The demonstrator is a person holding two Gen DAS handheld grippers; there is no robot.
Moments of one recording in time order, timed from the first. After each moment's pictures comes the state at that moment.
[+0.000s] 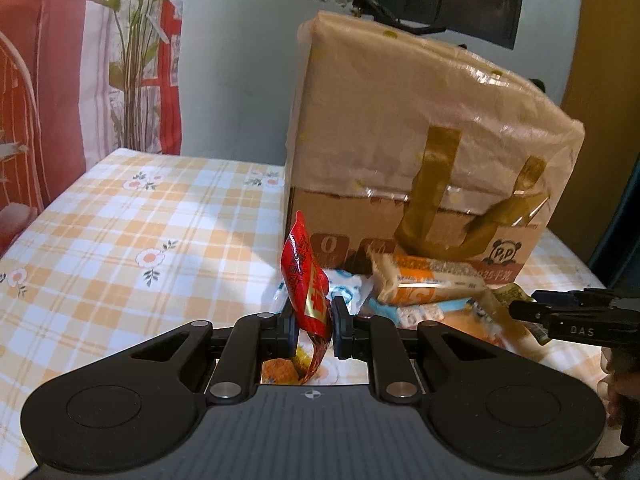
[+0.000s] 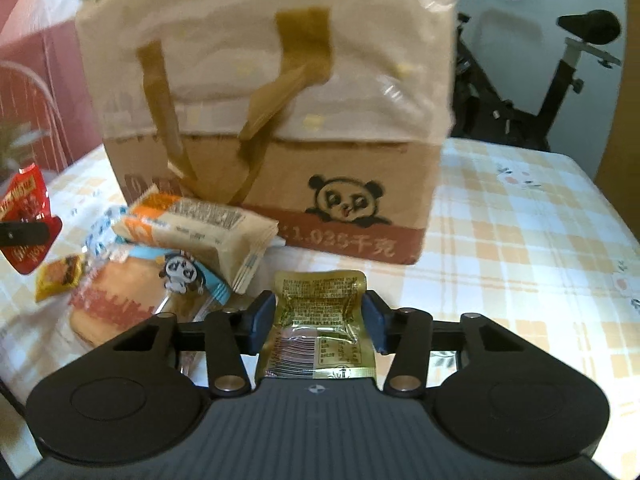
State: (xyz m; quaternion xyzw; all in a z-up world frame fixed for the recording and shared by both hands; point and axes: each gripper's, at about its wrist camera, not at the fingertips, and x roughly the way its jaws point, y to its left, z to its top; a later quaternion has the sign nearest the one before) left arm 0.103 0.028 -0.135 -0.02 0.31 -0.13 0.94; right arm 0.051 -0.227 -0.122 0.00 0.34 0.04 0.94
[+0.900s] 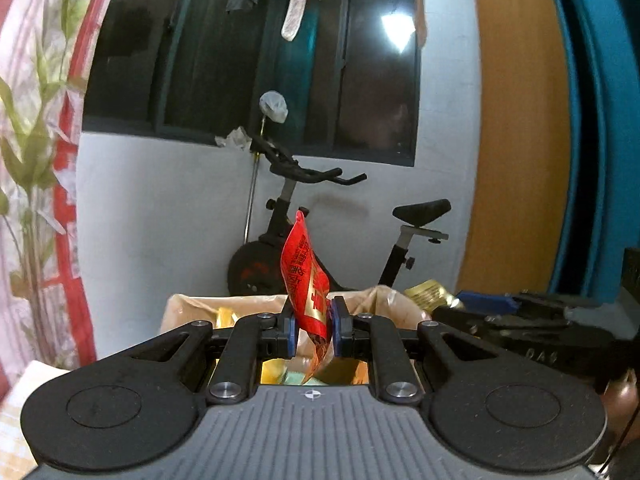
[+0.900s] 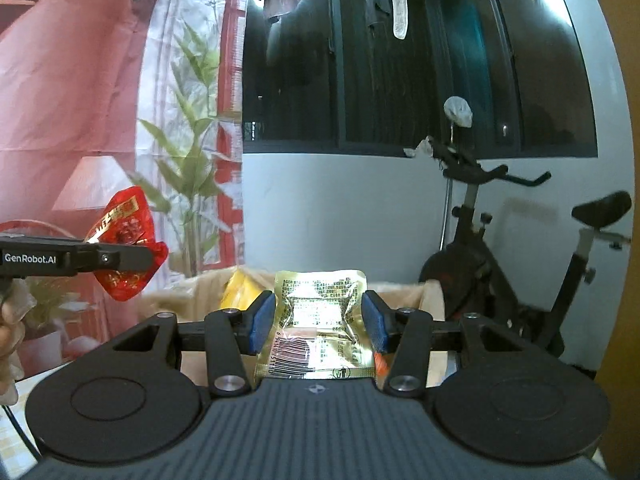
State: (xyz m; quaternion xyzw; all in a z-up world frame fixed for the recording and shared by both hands) left arm 0.172 -0.050 0.012 -0.01 0.11 -0.25 0.96; right arm 0.068 -0.228 0.055 -0.02 0.08 0.10 0.99
